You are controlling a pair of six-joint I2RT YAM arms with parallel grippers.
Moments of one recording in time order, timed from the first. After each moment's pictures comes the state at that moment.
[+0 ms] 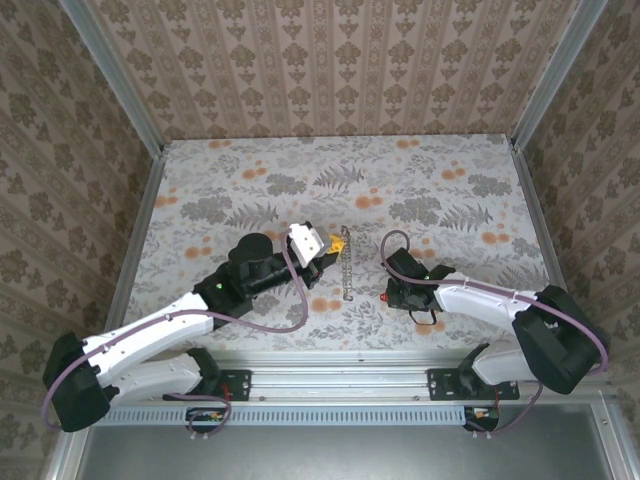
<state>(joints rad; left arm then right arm) -0.97 1.01 0.71 0.19 0.17 0.14 0.64 1.34 0.60 -0.47 0.14 0.81</state>
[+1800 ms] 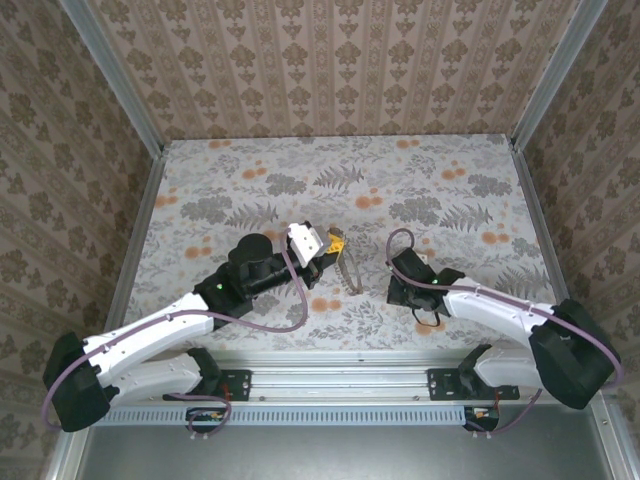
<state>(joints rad) -0.97 1.01 0.71 0.21 0.17 0.12 0.64 1.23 0.57 -0.46 0.18 0.79</state>
